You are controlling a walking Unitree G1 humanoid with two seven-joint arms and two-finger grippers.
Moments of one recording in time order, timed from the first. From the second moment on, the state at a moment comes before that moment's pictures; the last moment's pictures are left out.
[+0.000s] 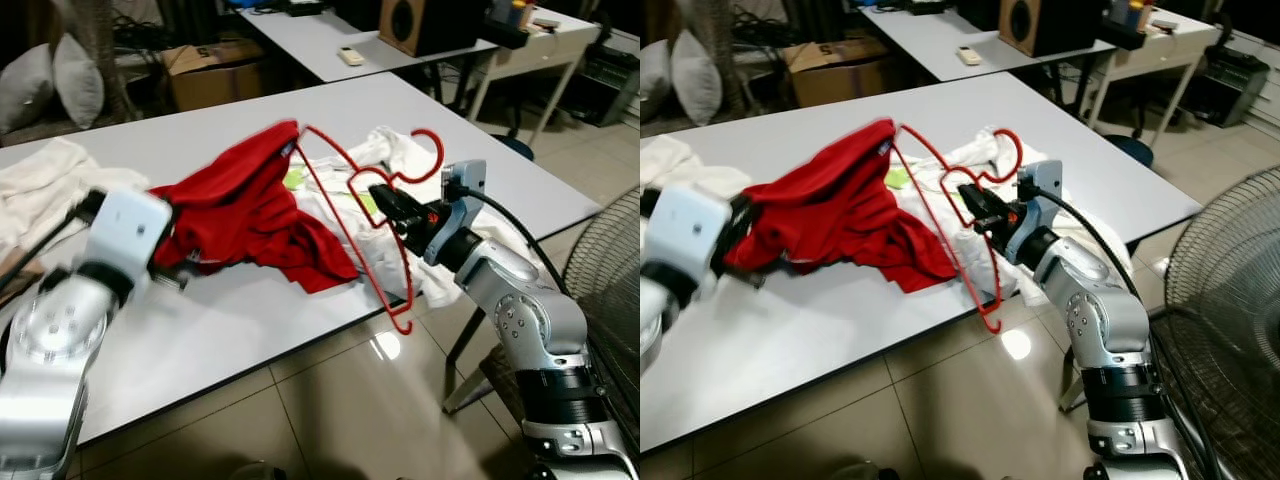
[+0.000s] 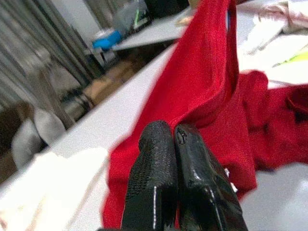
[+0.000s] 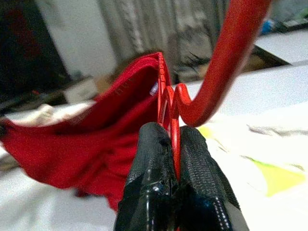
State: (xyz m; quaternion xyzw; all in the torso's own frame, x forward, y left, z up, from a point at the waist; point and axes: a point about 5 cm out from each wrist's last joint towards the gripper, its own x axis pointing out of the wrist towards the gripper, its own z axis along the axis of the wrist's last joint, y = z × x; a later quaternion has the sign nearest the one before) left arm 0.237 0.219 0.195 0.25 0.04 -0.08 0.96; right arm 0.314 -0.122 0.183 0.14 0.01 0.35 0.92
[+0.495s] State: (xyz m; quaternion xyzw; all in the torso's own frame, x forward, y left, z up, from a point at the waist) left arm 0.219 0.209 0.184 0.18 0.08 -0.26 0.95; right arm 0.300 -0.109 0.189 0.15 -0.01 0.43 0.89
